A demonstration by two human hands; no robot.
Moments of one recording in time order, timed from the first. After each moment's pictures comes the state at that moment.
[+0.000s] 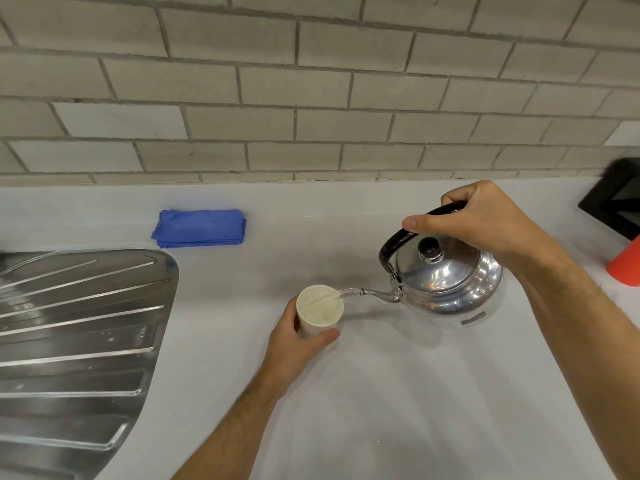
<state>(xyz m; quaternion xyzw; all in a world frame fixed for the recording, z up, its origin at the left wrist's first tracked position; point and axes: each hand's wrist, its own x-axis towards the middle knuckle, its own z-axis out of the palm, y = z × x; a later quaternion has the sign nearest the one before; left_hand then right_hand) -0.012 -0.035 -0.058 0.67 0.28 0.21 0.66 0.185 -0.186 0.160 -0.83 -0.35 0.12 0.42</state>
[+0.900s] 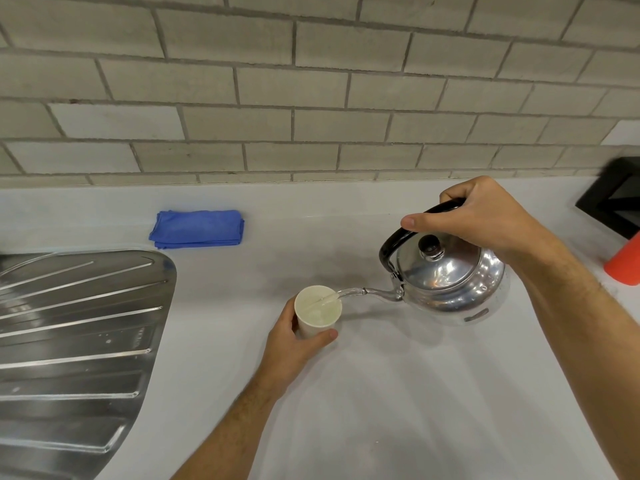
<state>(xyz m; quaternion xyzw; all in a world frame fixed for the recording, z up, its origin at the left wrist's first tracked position) -0.012 -0.034 -0.058 0.67 0.27 0.21 0.66 0.188 -0.186 0.164 -0.84 -0.34 0.12 0.40</state>
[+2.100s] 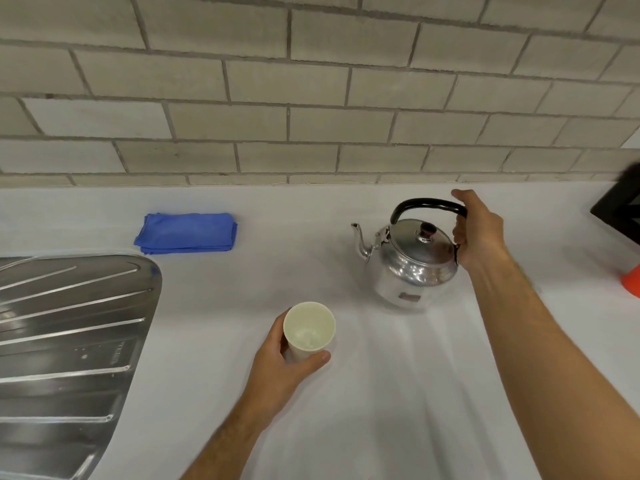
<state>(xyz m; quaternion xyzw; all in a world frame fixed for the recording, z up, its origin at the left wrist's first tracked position) -0.010 -0.032 -0.067 0.67 0.28 0.22 0.65 0.293 -0.147 0.081 -0.66 0.02 0.13 0.74</state>
